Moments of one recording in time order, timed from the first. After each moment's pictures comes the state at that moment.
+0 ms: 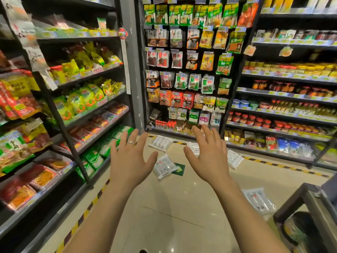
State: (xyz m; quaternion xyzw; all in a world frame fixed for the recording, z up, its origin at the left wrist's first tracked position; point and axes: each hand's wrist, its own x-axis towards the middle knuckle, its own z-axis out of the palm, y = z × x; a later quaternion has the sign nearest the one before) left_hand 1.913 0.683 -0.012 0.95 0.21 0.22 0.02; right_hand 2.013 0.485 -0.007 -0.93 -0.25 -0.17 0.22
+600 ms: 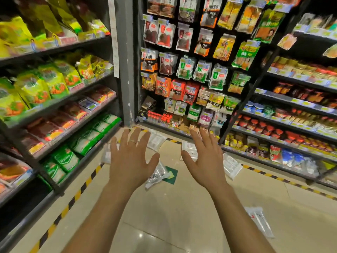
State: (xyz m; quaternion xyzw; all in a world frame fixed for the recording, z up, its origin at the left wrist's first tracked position) left_hand 2.228 0.839 -0.068 0.96 0.20 0.18 0.06; right_hand 2.326 0.648 -0.060 -0.94 -0.26 -0.10 0.21
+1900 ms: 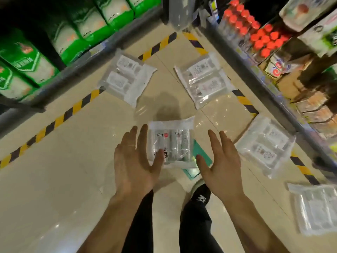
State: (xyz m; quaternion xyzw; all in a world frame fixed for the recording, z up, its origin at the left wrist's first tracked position) left_hand 2.744 1.009 -0.616 0.83 0.53 -0.01 0.20; right_hand 2.920 0.889 -0.625 -0.88 -0.38 0.23 0.17
